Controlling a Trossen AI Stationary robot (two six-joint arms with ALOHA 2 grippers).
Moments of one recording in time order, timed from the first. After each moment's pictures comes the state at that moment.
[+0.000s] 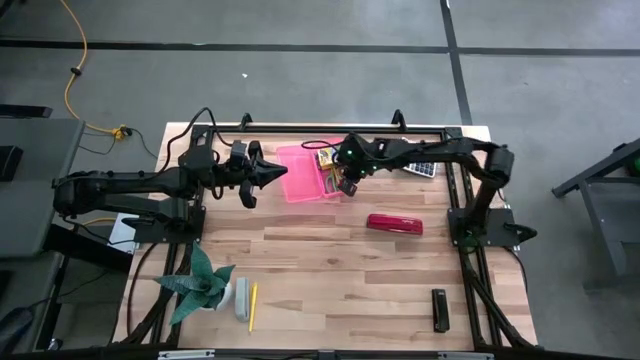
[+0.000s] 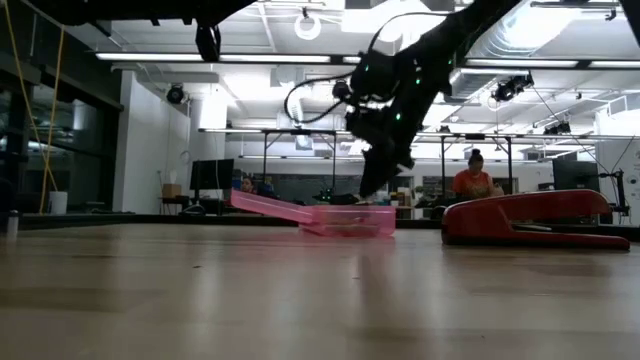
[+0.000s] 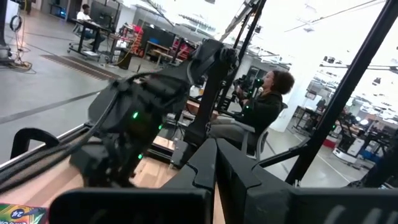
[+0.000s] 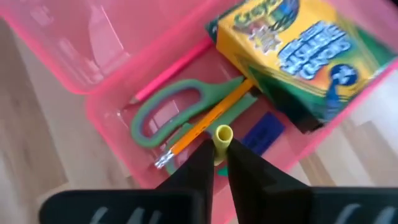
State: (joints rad) left arm 0.33 0.92 0.55 0.47 0.14 -0.37; right arm -0.38 1.78 1.17 -0.40 -0.01 0.07
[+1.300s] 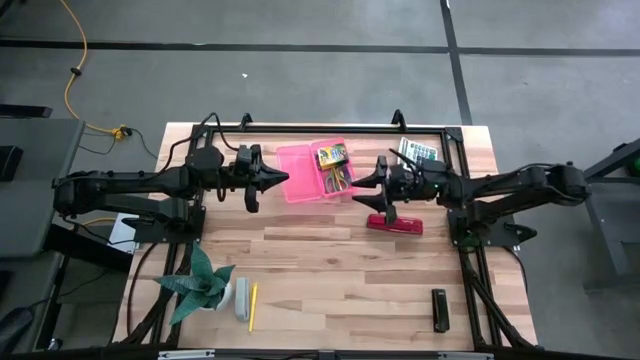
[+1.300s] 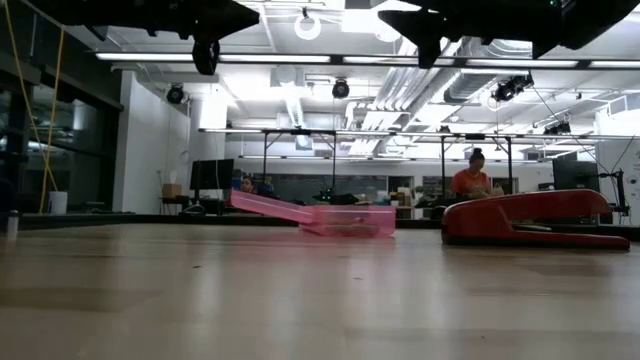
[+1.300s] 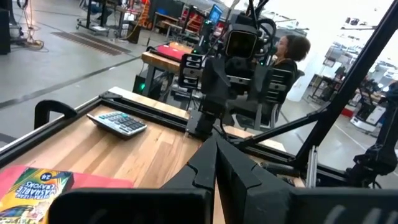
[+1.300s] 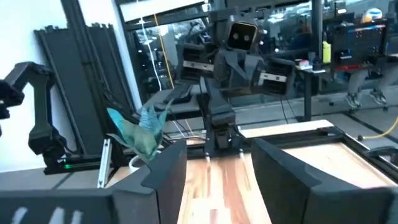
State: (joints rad) left arm 0.33 0.92 0.55 0.33 0.15 -0.30; right arm -0.09 1.14 0.55 0.68 -0.17 0.15
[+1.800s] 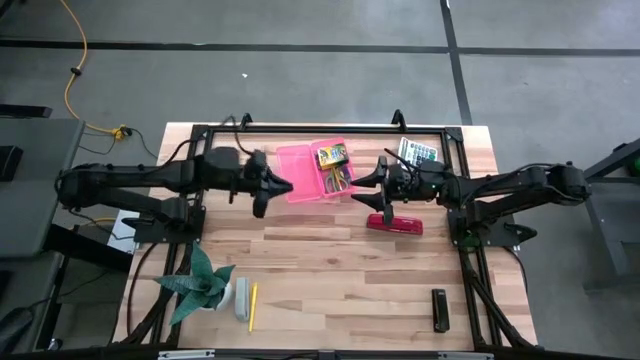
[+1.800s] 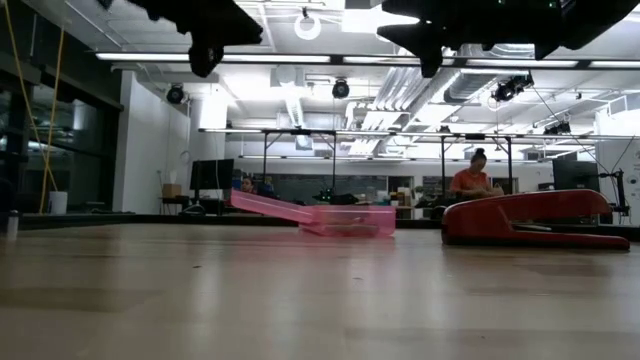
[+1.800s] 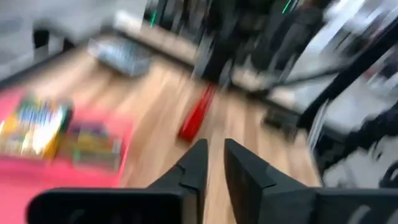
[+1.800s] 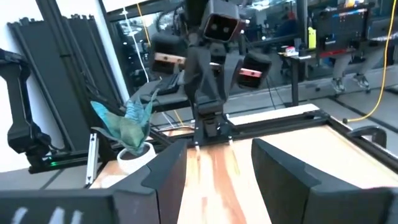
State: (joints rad) left arm 0.26 1.00 0.75 -0.08 0.10 -0.36; right arm -0.08 1.14 0.55 0.62 -0.11 0.17
